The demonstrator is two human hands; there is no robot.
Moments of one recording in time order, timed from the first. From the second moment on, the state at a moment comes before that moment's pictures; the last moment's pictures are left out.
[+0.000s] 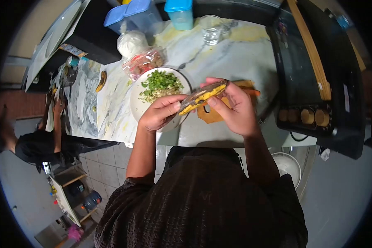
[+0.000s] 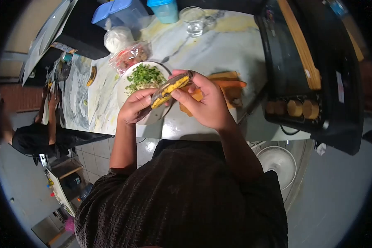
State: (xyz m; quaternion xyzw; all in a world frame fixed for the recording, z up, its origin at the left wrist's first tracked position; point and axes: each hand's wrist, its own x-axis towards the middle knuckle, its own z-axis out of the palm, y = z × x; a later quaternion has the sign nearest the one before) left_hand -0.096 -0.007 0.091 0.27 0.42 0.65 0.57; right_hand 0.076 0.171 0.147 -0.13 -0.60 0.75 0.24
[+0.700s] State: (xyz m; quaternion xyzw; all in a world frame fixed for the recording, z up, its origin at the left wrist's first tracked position) left_hand -0.049 0.006 0.068 0.21 0.70 0.56 0.39; right_hand 0.177 0.243 0.024 -0.35 -0.86 0.28 0.23
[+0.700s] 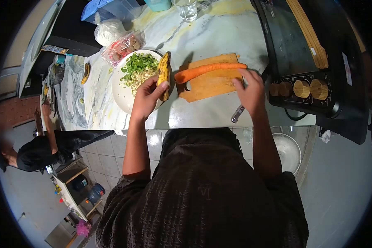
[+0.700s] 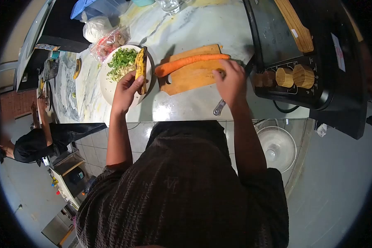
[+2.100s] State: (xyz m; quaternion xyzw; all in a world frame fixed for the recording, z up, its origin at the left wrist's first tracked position) left_hand -0.130 -0.091 0.087 0.17 0.59 0.68 0.41; right_hand -0.005 0.153 0.049 -0.04 -0.91 0.25 0.31
